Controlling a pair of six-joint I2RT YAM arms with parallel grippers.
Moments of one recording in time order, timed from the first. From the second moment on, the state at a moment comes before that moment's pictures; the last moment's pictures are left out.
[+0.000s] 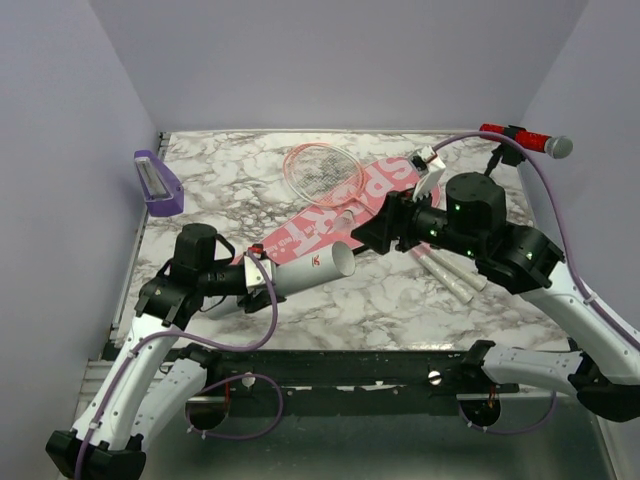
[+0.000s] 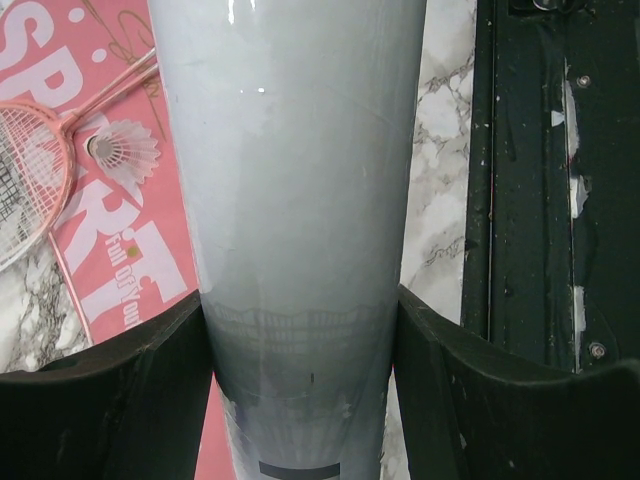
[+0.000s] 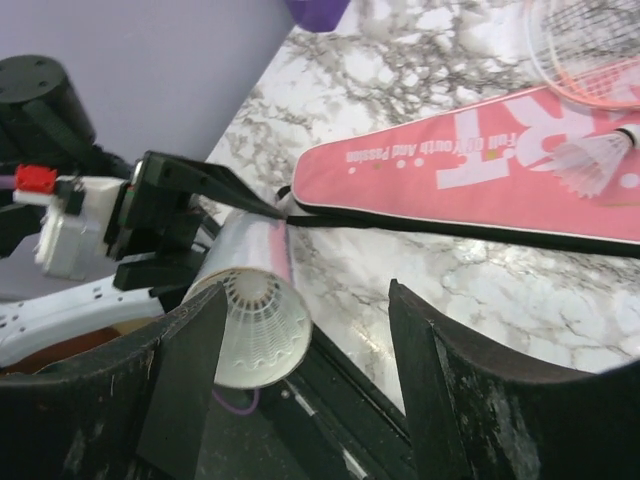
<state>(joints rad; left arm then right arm) -0.34 0.71 0.78 -0.73 0.93 0.75 0.86 1.07 1.39 -0.65 -0.08 0.50</state>
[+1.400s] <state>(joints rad) -0.34 0.63 0.77 -0.81 0.85 0.80 0.61 1.86 1.21 -0.08 0.06 1.09</state>
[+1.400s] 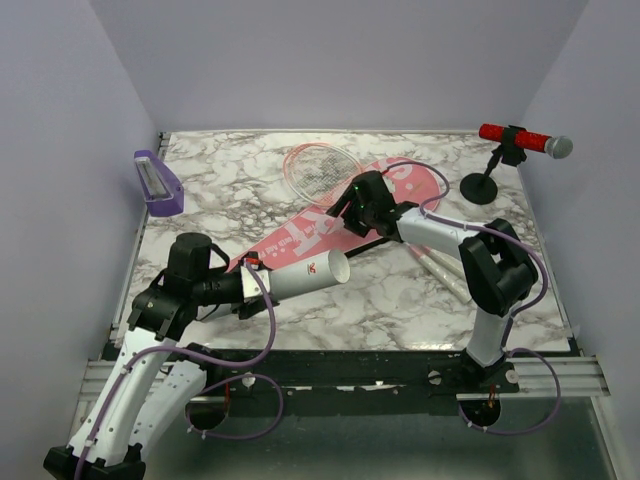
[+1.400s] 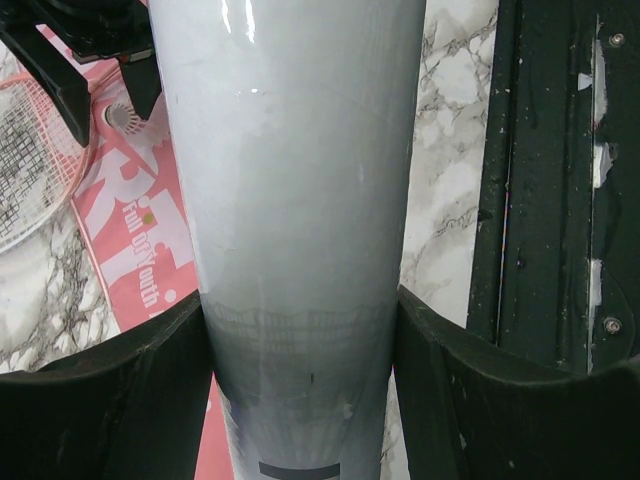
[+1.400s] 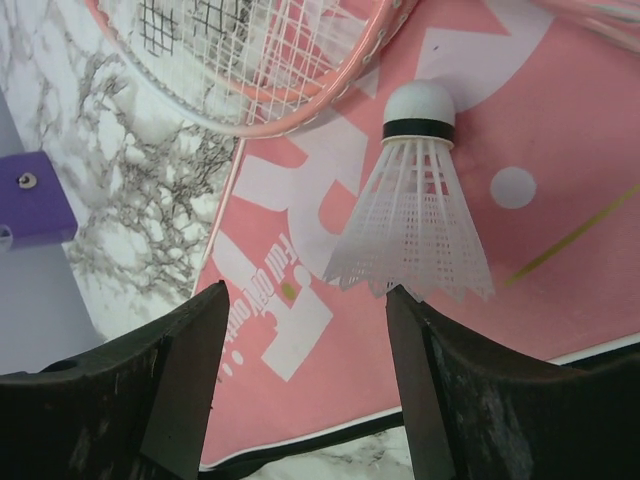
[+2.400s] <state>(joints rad) -0.34 0.61 0.73 -0.80 0.85 0.80 0.61 1.81 1.22 -0.22 0.32 0.98</state>
